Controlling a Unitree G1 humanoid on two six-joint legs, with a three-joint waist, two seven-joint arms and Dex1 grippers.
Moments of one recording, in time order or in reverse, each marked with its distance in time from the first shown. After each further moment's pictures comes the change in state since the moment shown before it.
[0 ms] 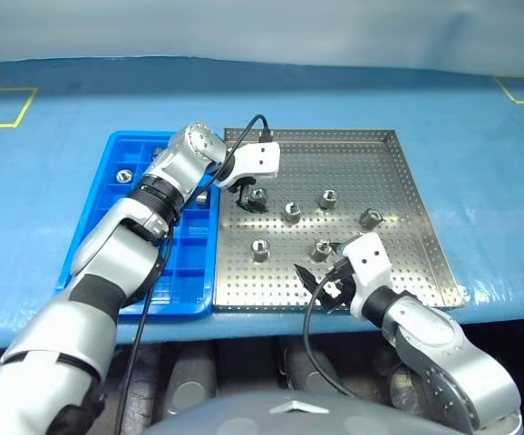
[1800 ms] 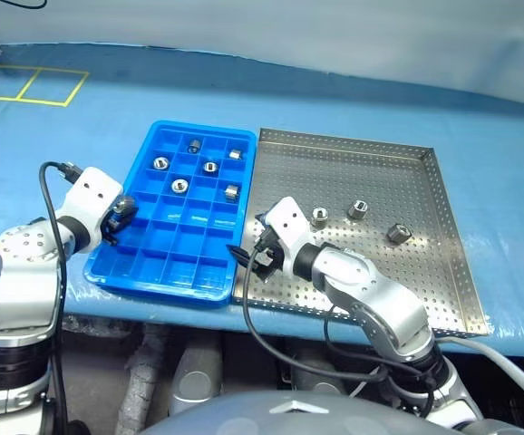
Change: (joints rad) left arm 1.055 0.348 0.804 -1.437 -0.074 0.886 0.513; right arm -0.474 0.138 0.291 0.304 -0.030 0.006 0.076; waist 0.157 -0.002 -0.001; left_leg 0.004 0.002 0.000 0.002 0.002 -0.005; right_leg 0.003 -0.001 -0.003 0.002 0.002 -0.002
